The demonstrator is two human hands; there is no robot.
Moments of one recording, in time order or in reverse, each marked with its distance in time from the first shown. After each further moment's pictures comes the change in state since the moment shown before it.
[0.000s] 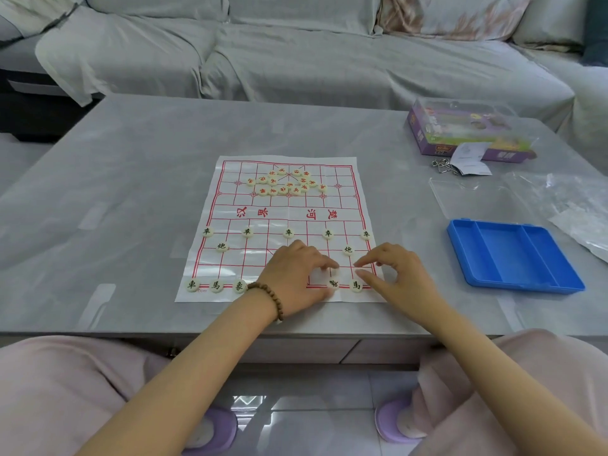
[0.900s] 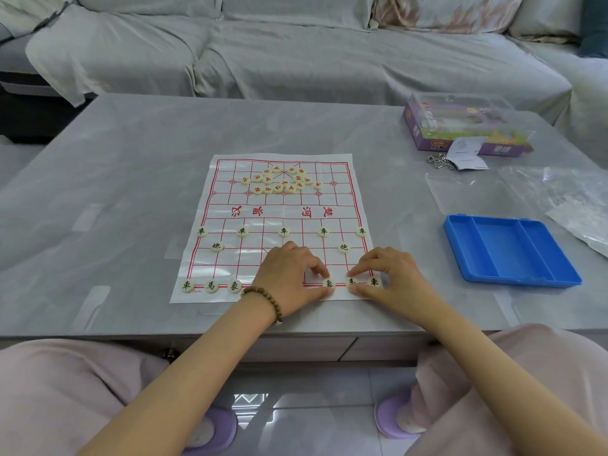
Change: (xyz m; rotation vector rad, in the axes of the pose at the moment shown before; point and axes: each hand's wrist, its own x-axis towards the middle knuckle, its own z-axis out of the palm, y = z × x) left_hand -0.002 0.000 0.005 -0.024 0.080 -0.039; right_hand -0.002 0.001 -0.002 -0.133 -0.162 0.020
